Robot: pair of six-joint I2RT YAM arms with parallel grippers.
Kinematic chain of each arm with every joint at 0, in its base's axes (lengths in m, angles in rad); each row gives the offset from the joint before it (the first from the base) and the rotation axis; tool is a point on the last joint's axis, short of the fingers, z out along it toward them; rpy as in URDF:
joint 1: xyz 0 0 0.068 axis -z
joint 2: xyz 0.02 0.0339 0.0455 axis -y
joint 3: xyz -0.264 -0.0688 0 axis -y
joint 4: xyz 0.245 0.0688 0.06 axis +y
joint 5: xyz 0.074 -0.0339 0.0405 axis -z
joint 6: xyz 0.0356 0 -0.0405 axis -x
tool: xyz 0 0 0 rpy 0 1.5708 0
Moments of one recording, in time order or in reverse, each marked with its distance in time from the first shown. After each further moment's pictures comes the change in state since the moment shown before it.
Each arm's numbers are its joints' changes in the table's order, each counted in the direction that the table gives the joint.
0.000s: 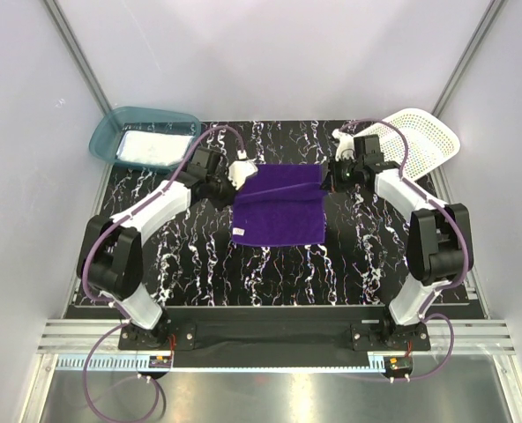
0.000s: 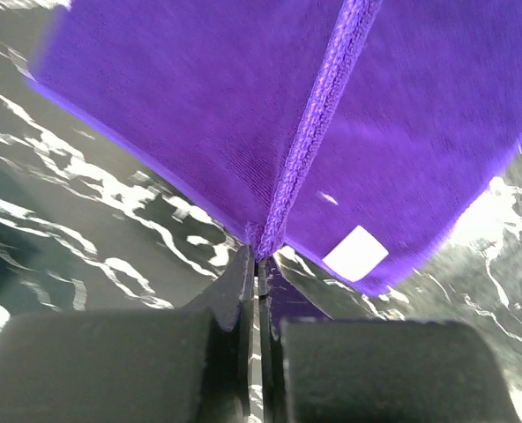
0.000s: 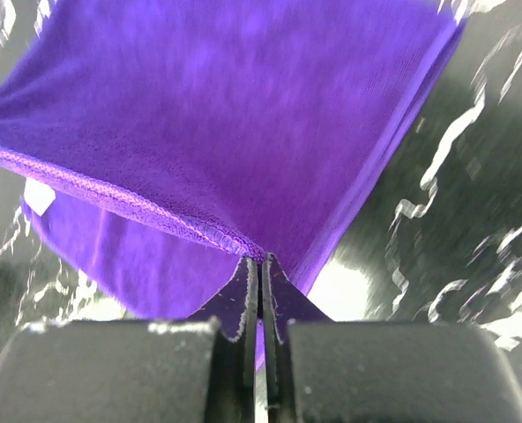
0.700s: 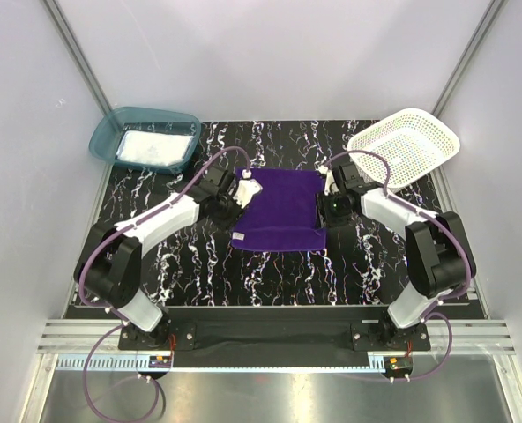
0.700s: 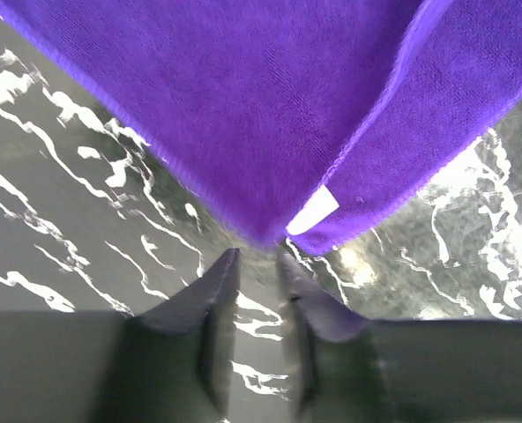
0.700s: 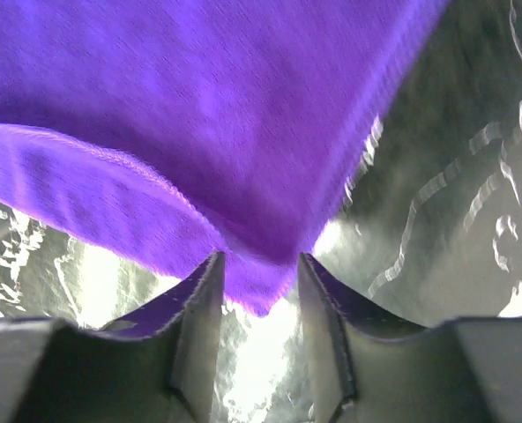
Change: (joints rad) left arm 0.124 0.052 -0.128 0.079 -0.181 0.171; right arm -0.161 0.085 -0.229 0.127 0.225 -0.127
